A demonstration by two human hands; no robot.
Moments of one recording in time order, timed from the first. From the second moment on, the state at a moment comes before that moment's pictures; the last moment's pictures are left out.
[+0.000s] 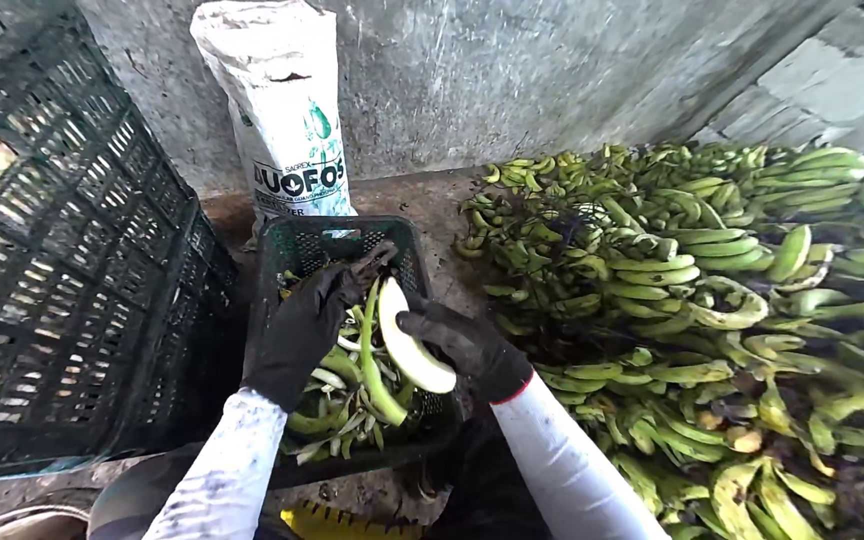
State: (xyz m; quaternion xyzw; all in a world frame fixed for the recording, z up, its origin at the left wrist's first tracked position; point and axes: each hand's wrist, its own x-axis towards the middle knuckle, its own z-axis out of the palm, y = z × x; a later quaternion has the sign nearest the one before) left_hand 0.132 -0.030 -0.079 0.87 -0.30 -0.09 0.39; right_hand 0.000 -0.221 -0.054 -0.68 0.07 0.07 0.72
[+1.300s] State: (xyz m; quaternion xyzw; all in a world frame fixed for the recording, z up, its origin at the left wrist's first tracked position) left_hand 0.102 -0.047 -0.069 0.88 -0.22 -0.17 0.39; right_hand -0.010 -0.216 -0.090 -0.72 0.13 -0.14 0.66
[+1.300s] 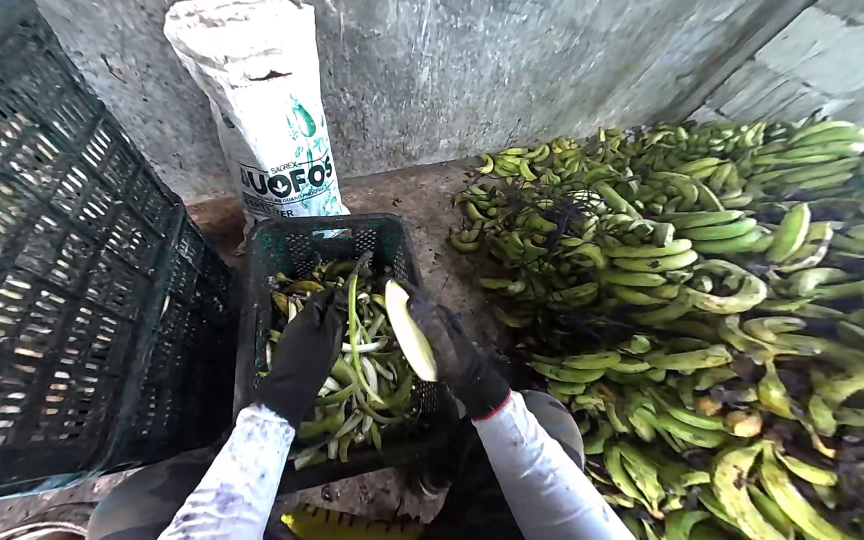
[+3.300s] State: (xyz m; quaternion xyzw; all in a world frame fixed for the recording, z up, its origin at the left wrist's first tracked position) left_hand 0.160 0.026 -0.093 0.34 -0.07 -0.06 0.93; right_hand 0.138 -0.110 -0.046 -0.45 0.08 -0.12 0.88
